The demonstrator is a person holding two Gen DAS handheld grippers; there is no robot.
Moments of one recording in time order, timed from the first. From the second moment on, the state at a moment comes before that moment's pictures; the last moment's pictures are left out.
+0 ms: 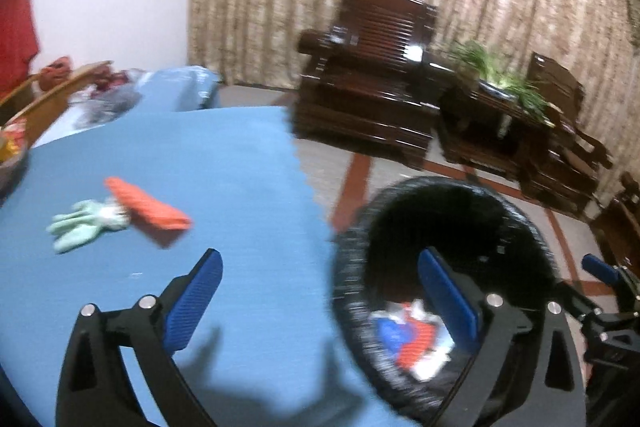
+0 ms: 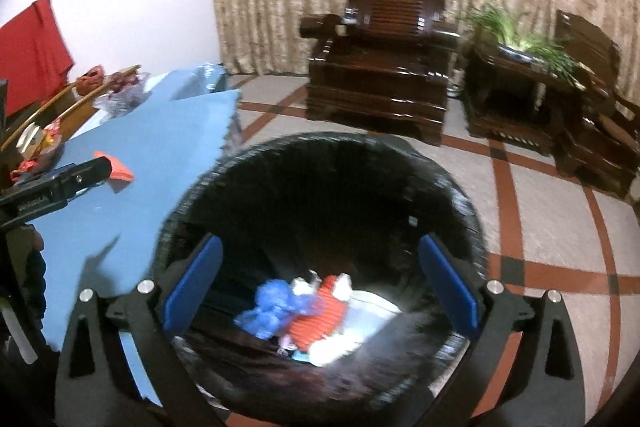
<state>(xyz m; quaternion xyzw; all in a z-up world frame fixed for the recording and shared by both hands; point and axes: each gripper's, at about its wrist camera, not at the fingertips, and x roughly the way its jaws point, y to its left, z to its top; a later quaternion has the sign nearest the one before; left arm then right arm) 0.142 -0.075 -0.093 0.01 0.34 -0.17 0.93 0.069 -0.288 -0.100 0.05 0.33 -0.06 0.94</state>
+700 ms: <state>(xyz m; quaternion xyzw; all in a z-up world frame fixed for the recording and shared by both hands) 0.173 0.120 -0.108 0.00 0.34 0.03 0.94 0.194 -0.136 -0.081 -0.01 0.30 0.07 0.95</state>
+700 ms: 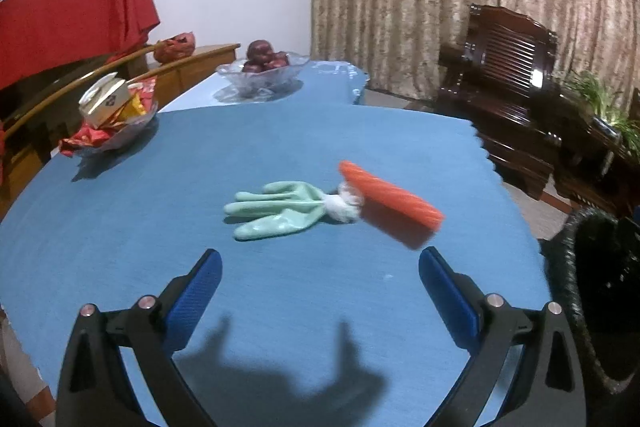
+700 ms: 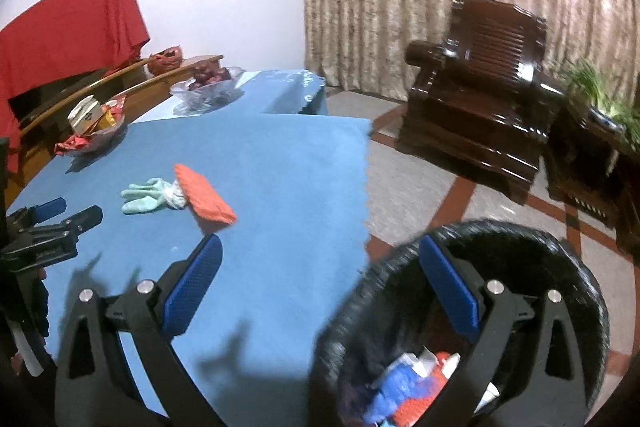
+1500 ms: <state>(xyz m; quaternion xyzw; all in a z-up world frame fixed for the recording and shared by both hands) 0.241 0.193 -0.165 -0.03 0.37 0.06 0.92 0.309 -0.009 -0.153 -0.05 0.37 0.14 0.92</state>
